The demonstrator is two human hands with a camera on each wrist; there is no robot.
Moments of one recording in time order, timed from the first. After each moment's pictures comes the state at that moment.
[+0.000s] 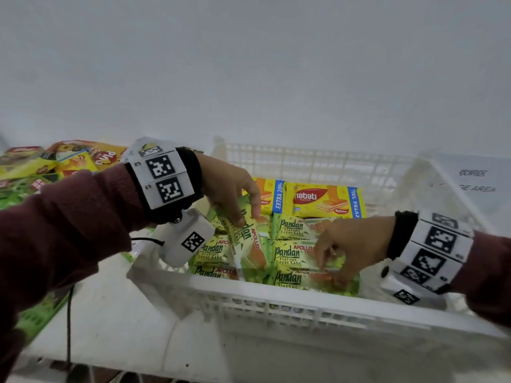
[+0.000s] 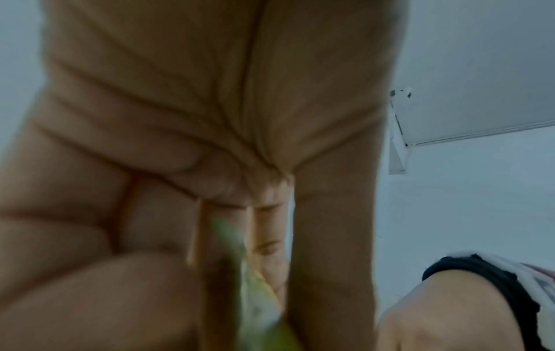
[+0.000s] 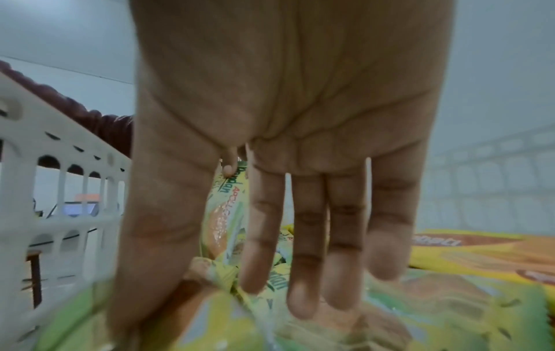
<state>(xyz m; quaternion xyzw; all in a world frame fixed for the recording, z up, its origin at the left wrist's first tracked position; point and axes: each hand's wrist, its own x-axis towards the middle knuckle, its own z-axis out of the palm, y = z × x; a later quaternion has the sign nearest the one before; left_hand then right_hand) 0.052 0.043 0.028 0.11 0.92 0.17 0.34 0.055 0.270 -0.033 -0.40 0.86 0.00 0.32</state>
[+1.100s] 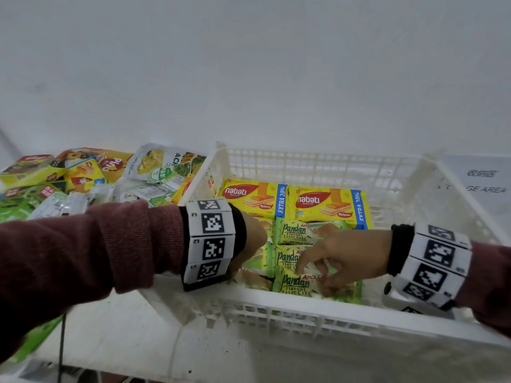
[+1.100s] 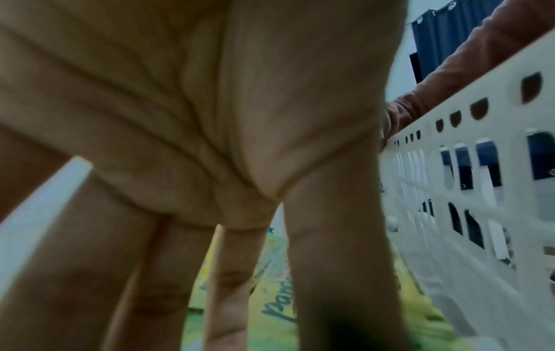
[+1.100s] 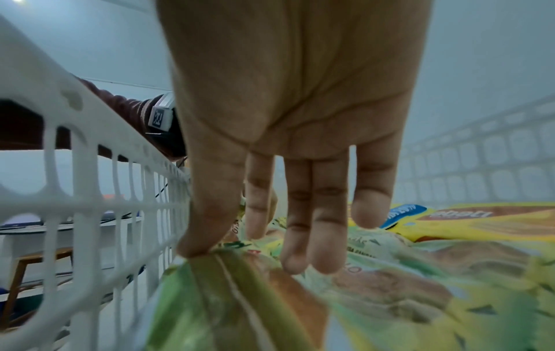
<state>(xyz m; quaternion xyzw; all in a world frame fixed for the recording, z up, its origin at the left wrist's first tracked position) 0.079 0.092 -0.024 0.22 0.87 -0.30 0.32 0.062 0.266 -0.038 -0.49 0.84 0.01 0.25</state>
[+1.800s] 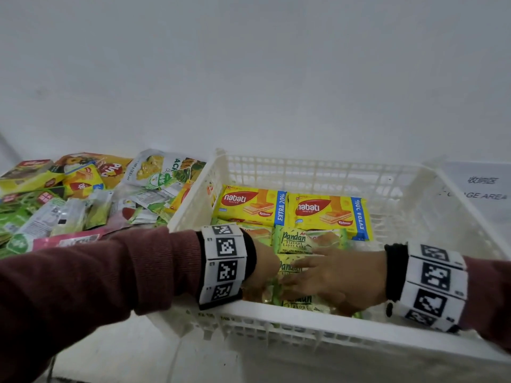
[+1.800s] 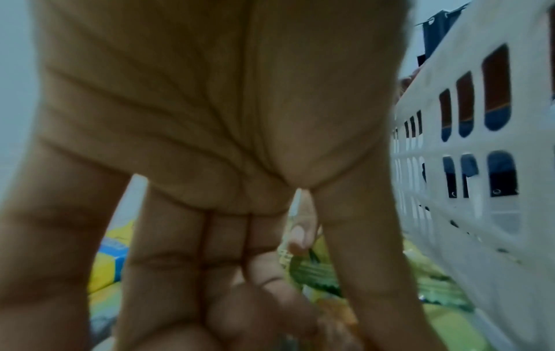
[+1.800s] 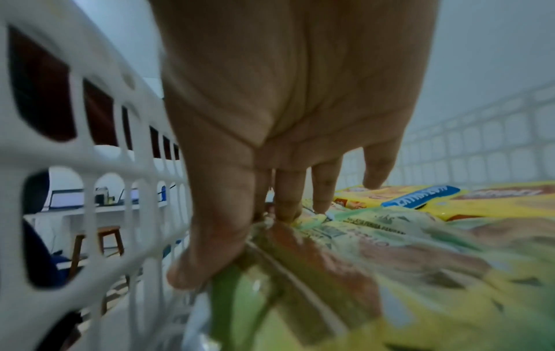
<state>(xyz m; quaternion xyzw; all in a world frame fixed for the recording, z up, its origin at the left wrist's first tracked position) 0.086 0.110 -0.045 0.27 0.86 -0.28 0.35 0.071 0.260 -0.046 -0.58 0.76 0.16 0.24</state>
